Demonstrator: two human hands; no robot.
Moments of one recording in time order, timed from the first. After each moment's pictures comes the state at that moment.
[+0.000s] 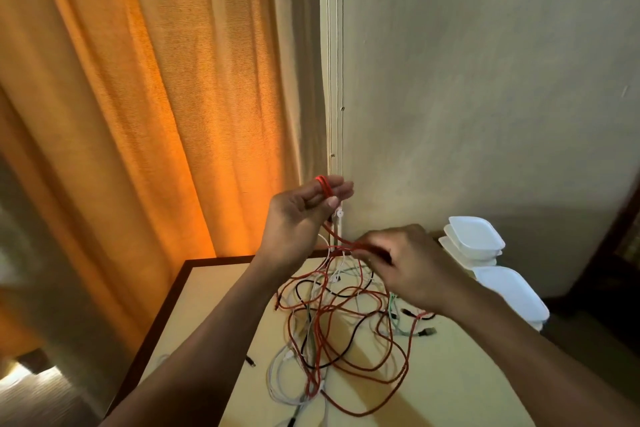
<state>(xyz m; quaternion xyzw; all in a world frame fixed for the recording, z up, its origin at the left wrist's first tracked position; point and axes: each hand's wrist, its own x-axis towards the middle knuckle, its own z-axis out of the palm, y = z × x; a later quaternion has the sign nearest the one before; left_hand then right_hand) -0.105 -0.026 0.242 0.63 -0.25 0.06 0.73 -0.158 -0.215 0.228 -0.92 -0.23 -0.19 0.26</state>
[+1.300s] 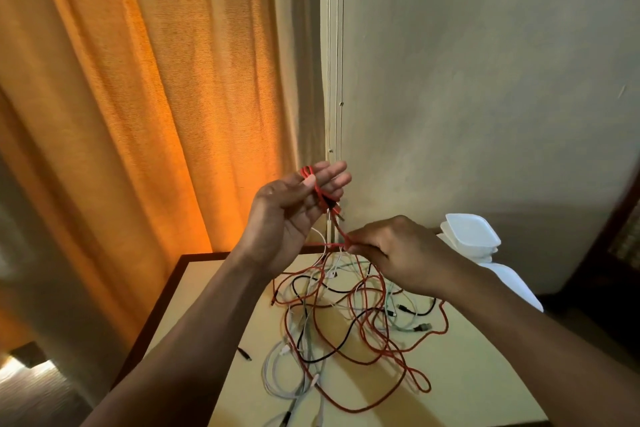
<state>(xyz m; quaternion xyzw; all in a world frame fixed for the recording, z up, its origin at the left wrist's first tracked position) -0.111 -0.014 0.257 0.43 -0.26 -0.08 0.86 -0.141 -0.216 0.234 -0.94 -0.27 -0.12 0.16</state>
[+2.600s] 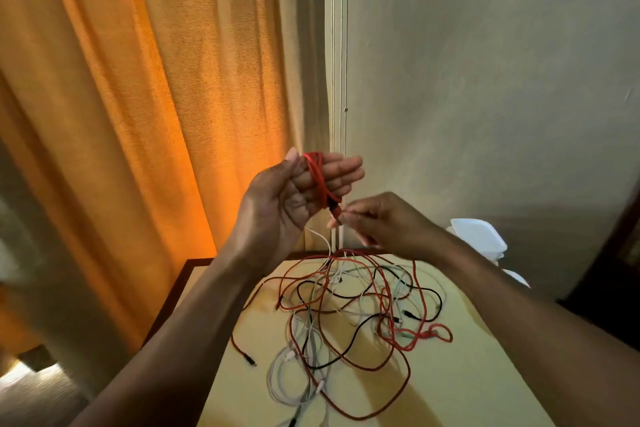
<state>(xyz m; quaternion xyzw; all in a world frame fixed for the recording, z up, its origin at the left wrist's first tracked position) -0.126 -0.003 0.284 0.49 -0.35 -0.07 0.80 -0.113 -0.206 0.257 -0.87 -0.27 -0.05 0.42</state>
